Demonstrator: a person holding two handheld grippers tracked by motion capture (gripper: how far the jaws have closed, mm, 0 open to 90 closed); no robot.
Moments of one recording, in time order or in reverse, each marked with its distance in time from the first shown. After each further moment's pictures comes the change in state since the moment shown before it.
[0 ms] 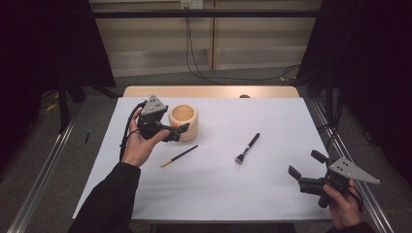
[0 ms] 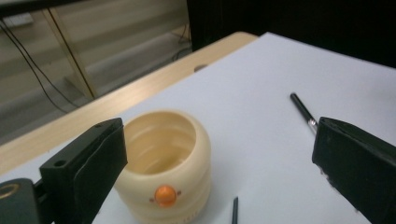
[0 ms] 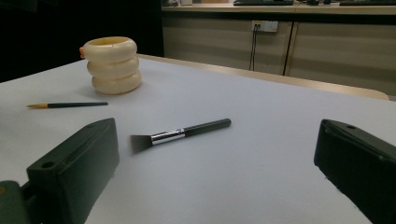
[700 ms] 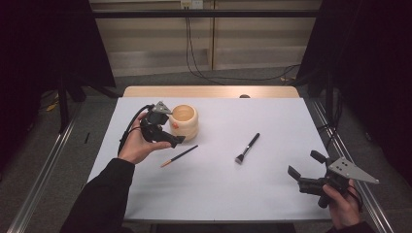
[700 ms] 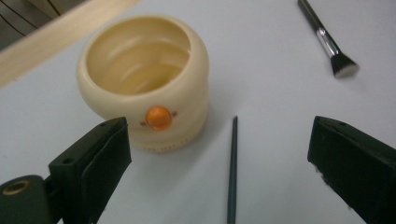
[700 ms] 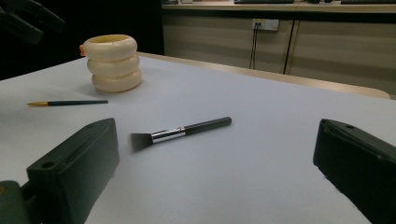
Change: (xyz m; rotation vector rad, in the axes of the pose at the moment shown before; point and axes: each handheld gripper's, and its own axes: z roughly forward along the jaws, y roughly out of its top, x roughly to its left) left arm 0.009 -0.008 0.015 0.337 -0.056 0.013; right arm 0.001 0.000 0.000 0.012 -0.001 0.003
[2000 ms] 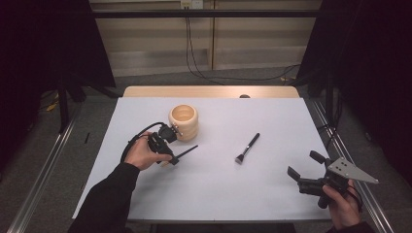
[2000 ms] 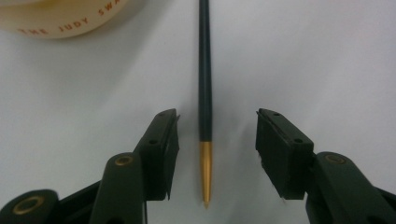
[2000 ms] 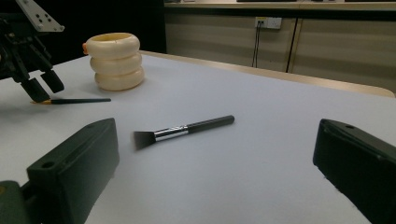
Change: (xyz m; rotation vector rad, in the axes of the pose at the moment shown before) left arm -0.001 -0.031 0.055 0.483 -0.165 0.068; right arm 0.001 0.000 0.000 0.005 0.010 0.002
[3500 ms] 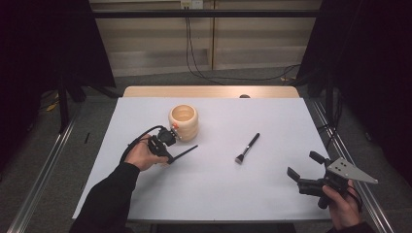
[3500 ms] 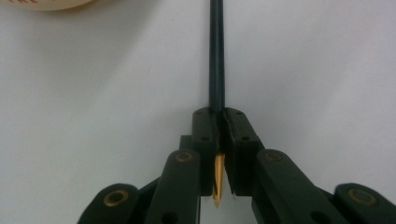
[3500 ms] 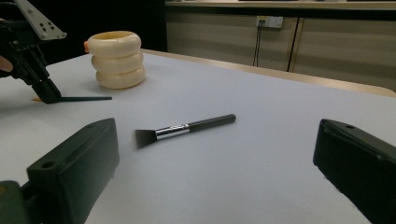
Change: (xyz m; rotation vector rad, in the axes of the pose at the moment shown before) left arm 0.000 -0.007 0.009 0.027 0.022 -0.006; right arm 0.000 0.000 0.000 0.010 0.007 -0.011
